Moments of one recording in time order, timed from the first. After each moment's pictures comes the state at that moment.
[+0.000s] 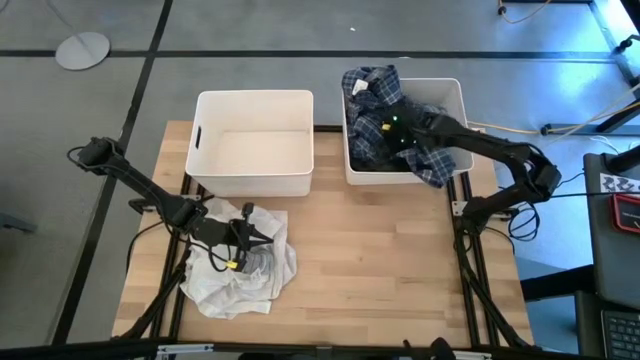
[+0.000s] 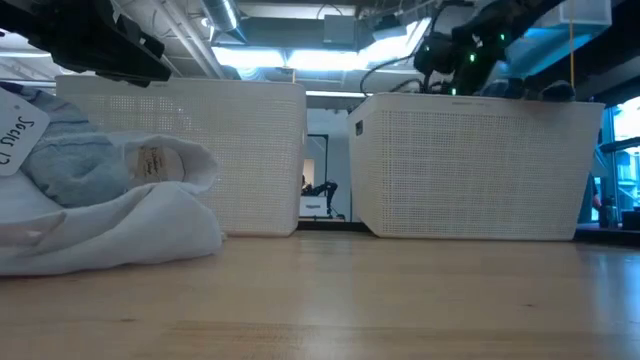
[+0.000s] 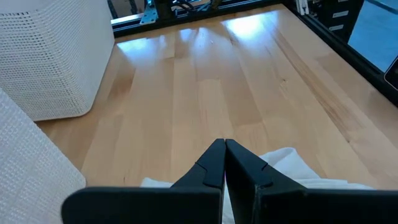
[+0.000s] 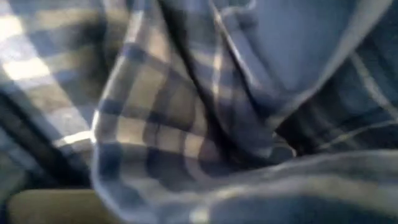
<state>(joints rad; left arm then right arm) -0.53 0.97 0.43 0.06 -0.49 -0.06 -0.65 1.44 1.09 -0.65 0.16 0.23</state>
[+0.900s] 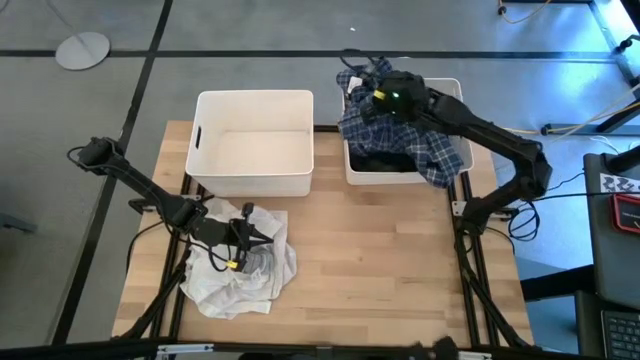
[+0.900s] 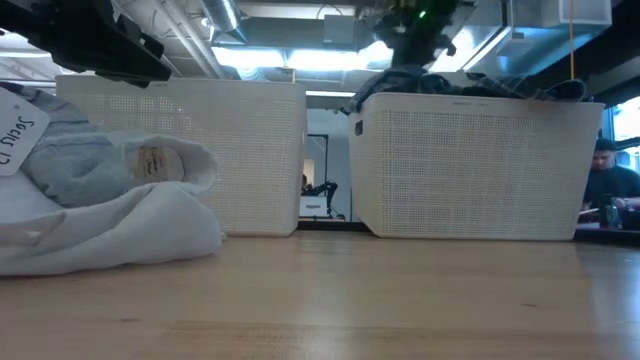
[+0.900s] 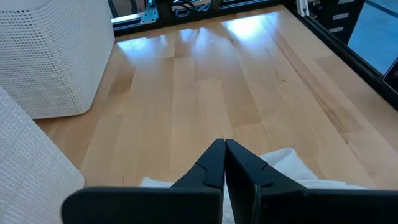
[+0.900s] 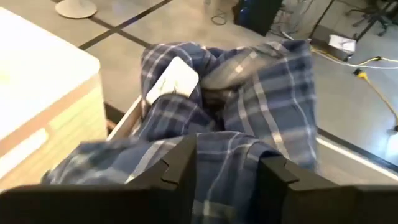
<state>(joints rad) -0.53 0.97 0.43 0.06 -0.49 -0.07 -0.51 1.50 1.57 -0.68 0.54 0.18</state>
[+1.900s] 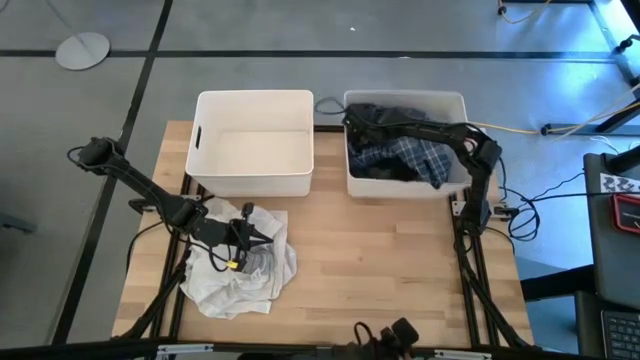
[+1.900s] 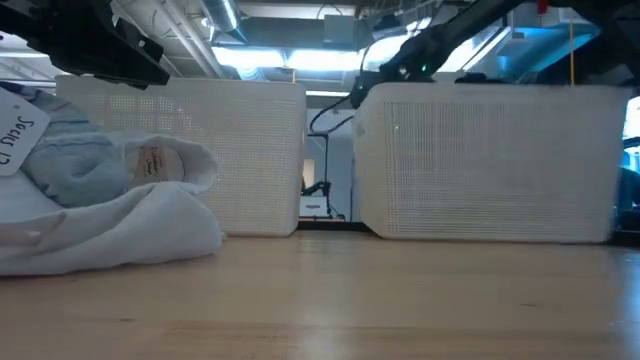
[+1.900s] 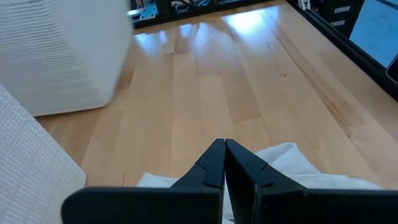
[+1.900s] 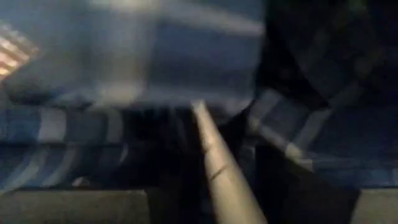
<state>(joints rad) -0.53 0.97 0.43 0.04 -0.49 -0.07 -0.55 1.91 1.49 -0.82 0.48 0.23</state>
